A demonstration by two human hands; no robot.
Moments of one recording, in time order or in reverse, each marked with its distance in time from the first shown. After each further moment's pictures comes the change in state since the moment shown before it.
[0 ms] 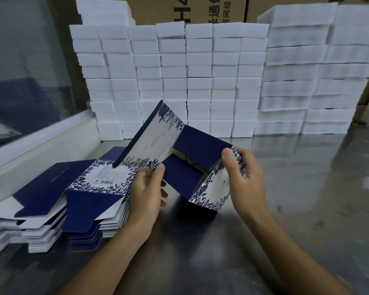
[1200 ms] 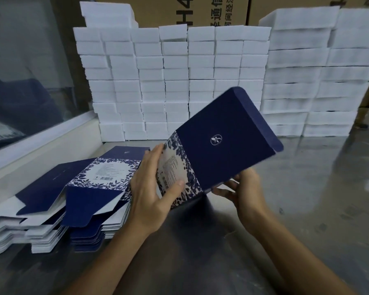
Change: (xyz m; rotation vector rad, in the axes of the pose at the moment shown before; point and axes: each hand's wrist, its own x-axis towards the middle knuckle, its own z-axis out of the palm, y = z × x) left_hand -0.004 0.005 -0.012 0.405 -0.182 0.595; right_hand 0.009 0.016 0.001 0.358 -0.105 0.434
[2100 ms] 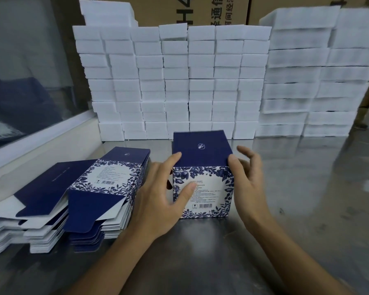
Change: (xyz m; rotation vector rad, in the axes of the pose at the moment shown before) left_hand -0.005 -0.002 0.010 0.239 0.017 0.139; right_hand -0.013 -0.004 0.006 -0.114 0.066 -0.319
